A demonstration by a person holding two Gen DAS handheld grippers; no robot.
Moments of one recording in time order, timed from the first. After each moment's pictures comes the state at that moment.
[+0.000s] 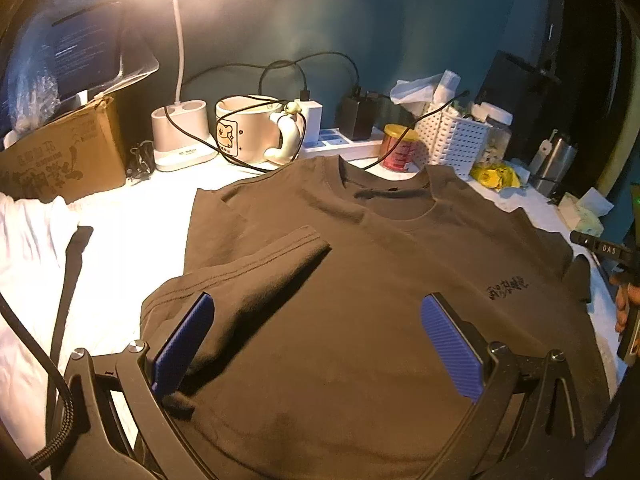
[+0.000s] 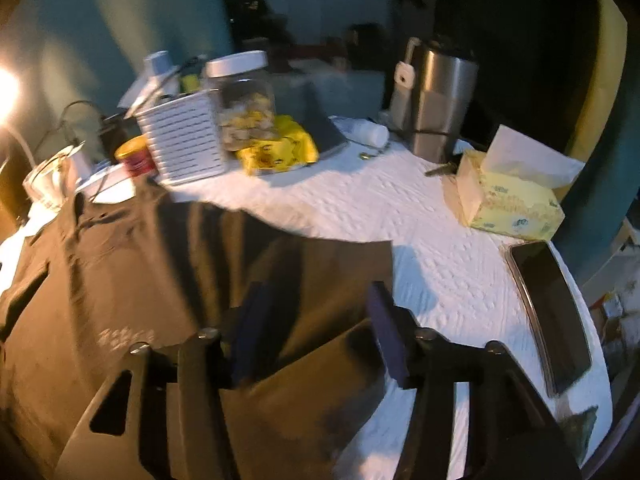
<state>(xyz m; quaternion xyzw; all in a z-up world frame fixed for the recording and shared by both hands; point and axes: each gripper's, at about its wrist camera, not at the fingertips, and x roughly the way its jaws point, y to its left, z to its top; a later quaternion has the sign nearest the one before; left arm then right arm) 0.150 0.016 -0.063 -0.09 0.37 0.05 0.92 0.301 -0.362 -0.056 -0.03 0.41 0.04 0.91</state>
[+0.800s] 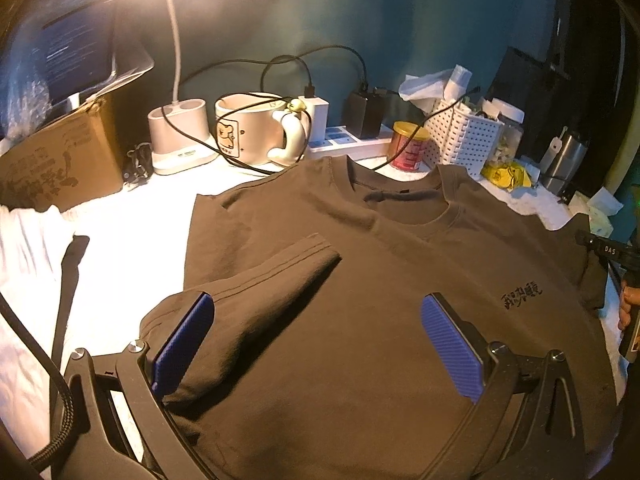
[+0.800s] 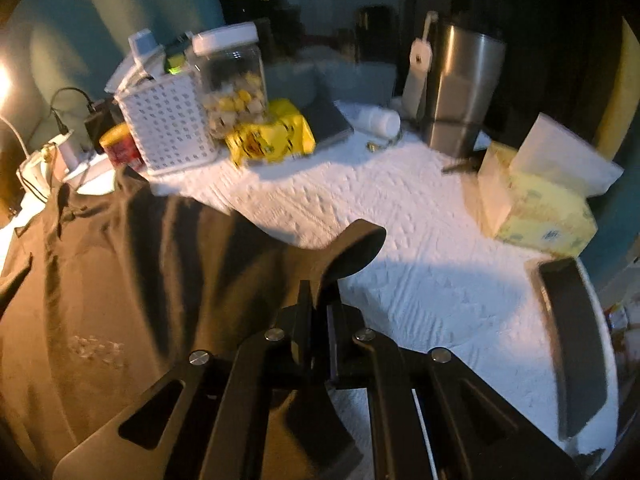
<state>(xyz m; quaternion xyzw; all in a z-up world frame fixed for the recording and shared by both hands) 0.161 0.026 -0.066 -0.09 0.37 0.06 0.92 0.328 -0.364 -0.069 -0.05 0.41 0.06 0.91</state>
